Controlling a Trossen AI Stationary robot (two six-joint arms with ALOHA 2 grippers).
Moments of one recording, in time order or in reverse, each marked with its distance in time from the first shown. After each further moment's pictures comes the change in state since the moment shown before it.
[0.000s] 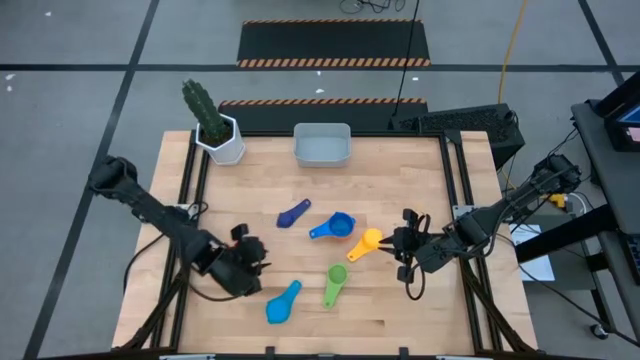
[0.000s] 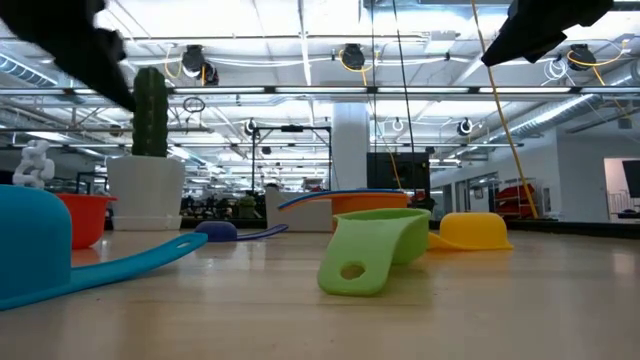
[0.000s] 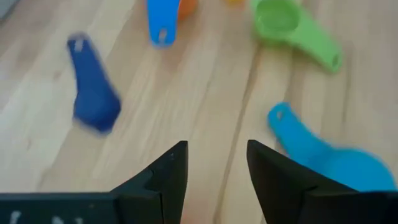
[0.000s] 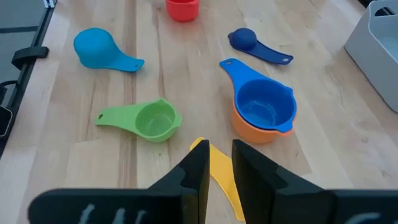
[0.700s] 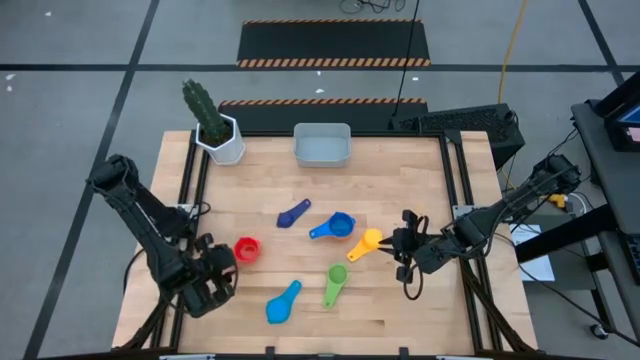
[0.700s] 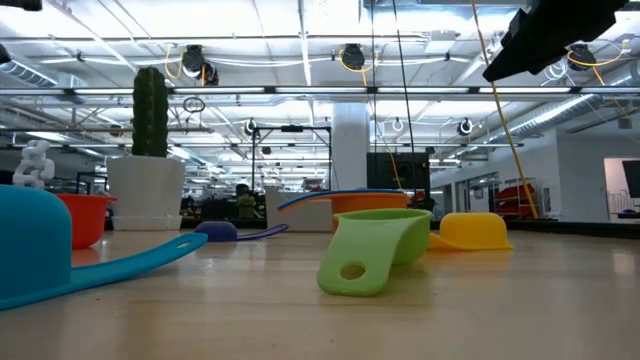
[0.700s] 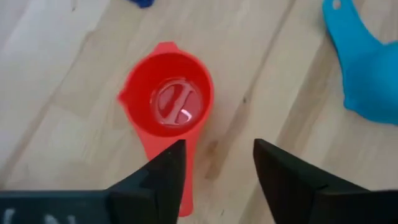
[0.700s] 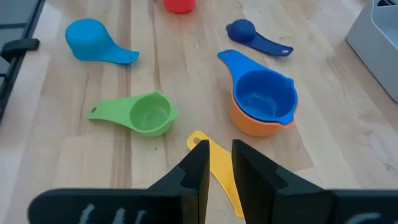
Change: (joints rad) left arm -0.278 0.004 -0.004 -0.383 0.035 -0.564; right arm 0.000 0.006 -0.045 0.039 0.002 0.014
